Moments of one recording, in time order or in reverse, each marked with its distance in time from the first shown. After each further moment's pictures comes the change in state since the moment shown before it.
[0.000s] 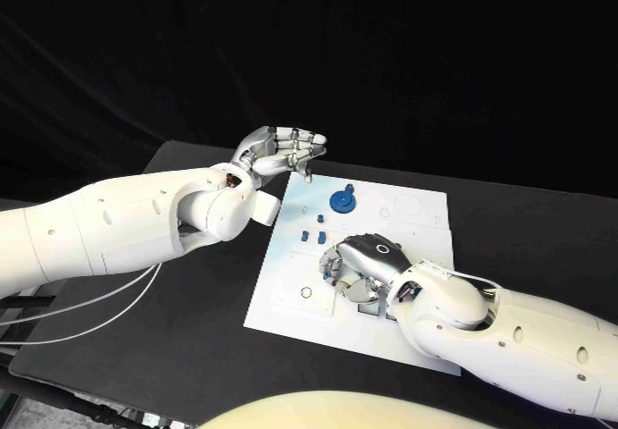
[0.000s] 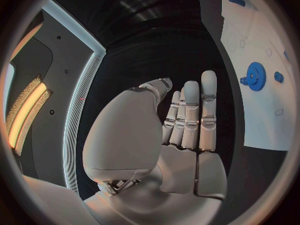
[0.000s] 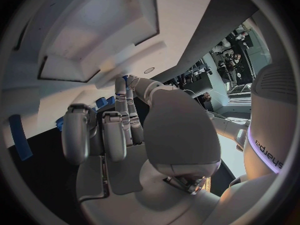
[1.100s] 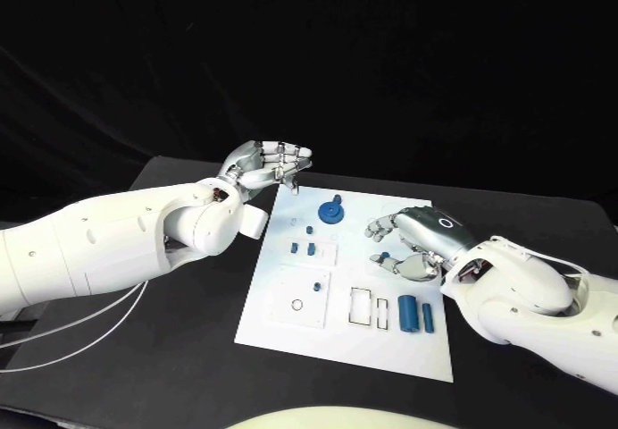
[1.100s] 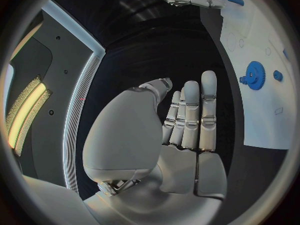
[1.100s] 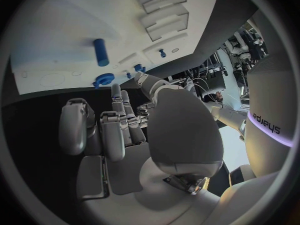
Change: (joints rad) left arm 0.000 -0.003 -0.003 -0.005 0.000 0.002 -0.004; left_hand 0.000 0.000 0.000 0.000 0.000 0.000 0.000 0.000 0.000 -0.004 0.004 0.007 0.000 -0.004 0.004 0.000 -0.002 0.000 -0.004 0.004 0.000 -0.001; right arm 0.125 -0.271 0.026 0.132 0.028 -0.026 -0.018; right_hand -0.065 -0.065 -0.123 0.051 0.035 -0.139 0.035 -0.101 -0.045 -0.155 0.049 -0.089 -0.044 0.002 0.031 0.000 0.000 0.000 -0.041 0.034 -0.097 0.001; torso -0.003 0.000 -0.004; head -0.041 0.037
